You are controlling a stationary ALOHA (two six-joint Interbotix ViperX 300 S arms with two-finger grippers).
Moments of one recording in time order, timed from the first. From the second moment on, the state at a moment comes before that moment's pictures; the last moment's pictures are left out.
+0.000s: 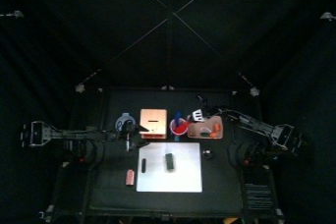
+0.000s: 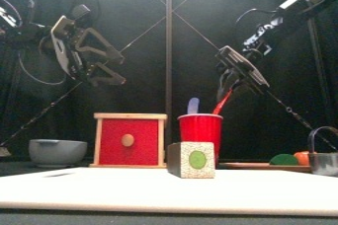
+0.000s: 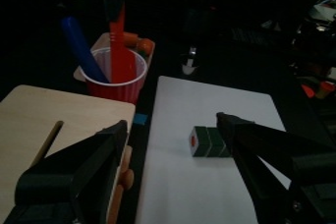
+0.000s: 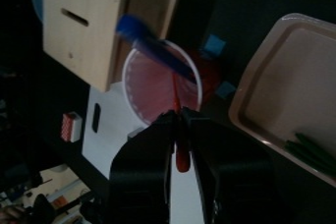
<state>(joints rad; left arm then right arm) 0.24 -0.41 1.12 0.31 -0.52 -0.38 -0.65 -0.35 0.63 0.53 0.67 0.29</state>
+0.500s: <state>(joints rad) 0.23 -0.45 1.12 0.30 -0.52 -0.37 -0.50 -0.78 0.84 0.36 0.45 0.27</state>
